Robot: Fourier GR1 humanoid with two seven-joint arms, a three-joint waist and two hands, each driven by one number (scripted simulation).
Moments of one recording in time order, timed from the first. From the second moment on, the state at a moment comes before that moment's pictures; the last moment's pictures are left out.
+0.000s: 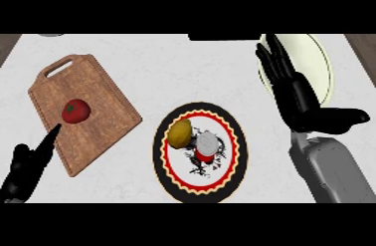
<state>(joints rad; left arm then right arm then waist) 0.07 0.55 -0.13 -1.31 0.20 0.07 0.08 -0.41 -0.25 0.22 -1.52 -0.26 -0.13 -0.11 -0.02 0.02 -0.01</state>
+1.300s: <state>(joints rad) -0.07 0.25 -0.23 -1.60 0.35 0.05 0.12 -0.37 -0.53 0.66 -1.90 0.53 -0.05 0.51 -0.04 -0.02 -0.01</state>
